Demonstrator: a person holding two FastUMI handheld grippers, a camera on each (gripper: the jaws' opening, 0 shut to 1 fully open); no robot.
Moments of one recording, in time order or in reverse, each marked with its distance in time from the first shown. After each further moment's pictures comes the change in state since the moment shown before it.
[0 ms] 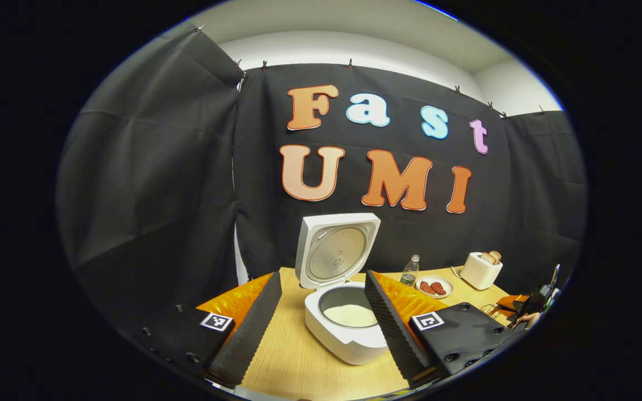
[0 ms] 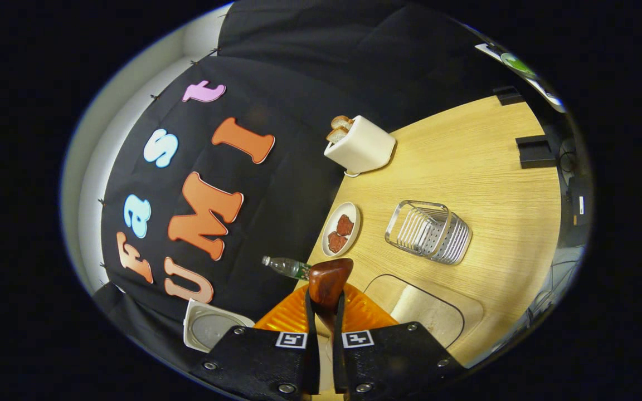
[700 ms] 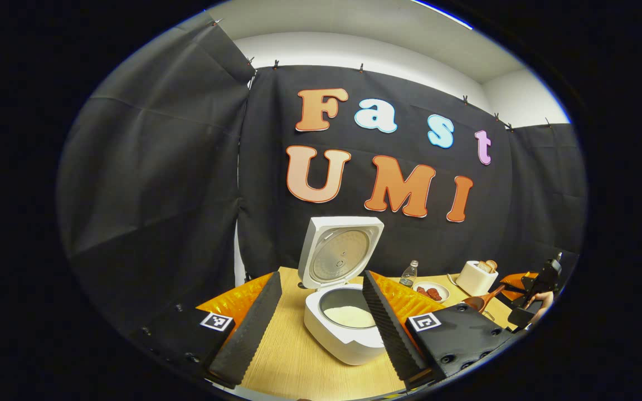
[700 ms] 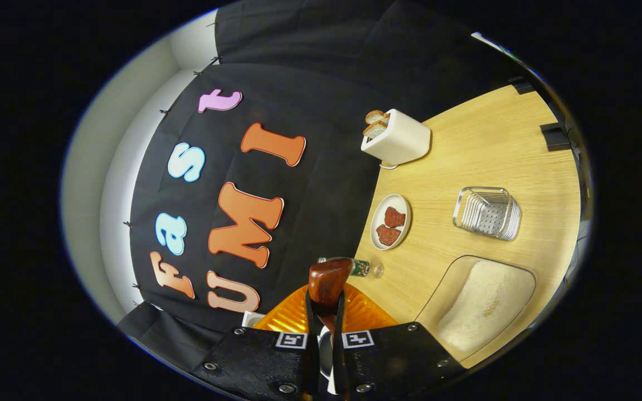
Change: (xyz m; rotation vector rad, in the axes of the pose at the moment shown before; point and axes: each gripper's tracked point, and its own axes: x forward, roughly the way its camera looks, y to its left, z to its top) left arm -0.007 0.017 -0.003 -0.050 -0.013 -0.001; right arm -0.012 0.109 -0.002 0.112 0.041 0.134
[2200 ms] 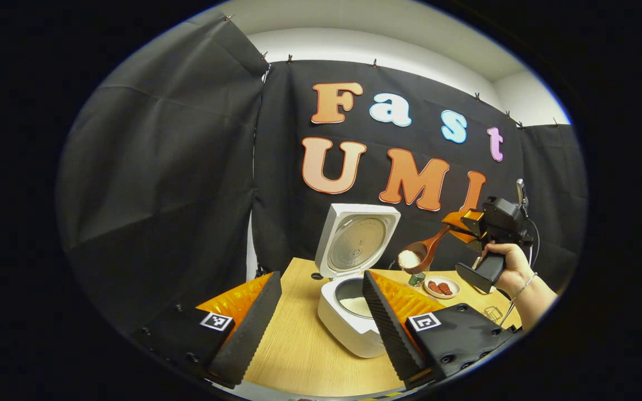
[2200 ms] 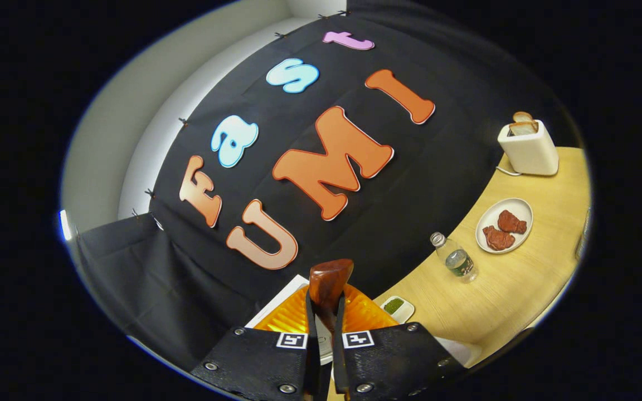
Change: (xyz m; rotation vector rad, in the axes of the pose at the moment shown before) left arm -0.011 0.029 -0.023 -0.019 0.032 0.057; right arm 0.112 0.174 -0.157 -0.486 0.096 0.262
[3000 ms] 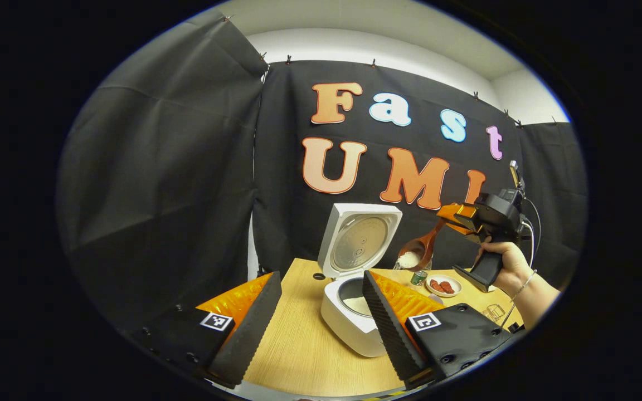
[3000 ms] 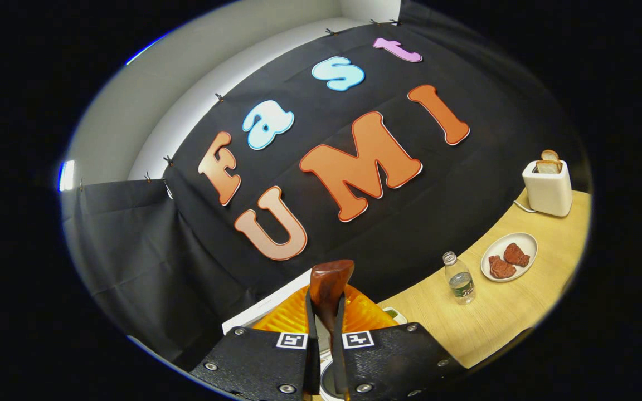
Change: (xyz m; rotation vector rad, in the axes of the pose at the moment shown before) left arm 0.000 0.005 -0.001 0.005 -0.002 -0.010; right arm 0.001 0.017 -0.006 -0.194 -0.016 0.052
